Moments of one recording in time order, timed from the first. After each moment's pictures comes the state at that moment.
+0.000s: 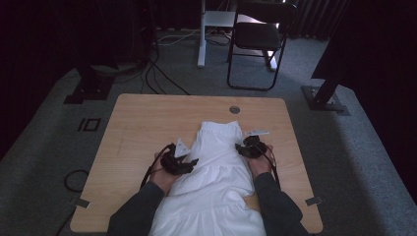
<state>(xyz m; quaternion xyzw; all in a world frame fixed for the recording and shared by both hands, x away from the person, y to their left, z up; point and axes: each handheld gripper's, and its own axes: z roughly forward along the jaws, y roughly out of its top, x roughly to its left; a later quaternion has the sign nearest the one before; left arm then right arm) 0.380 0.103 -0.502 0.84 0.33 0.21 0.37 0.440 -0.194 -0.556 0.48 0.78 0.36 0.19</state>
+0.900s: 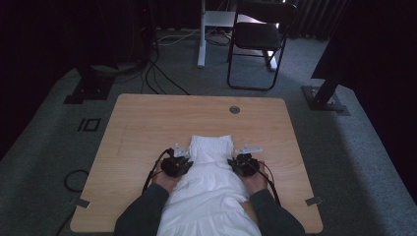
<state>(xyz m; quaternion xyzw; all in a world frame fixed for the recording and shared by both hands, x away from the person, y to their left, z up) 0.357 0.124 -0.551 0.83 0.39 0.15 0.35 0.370 -0.161 -0.559 0.43 0.81 0.38 0.16</state>
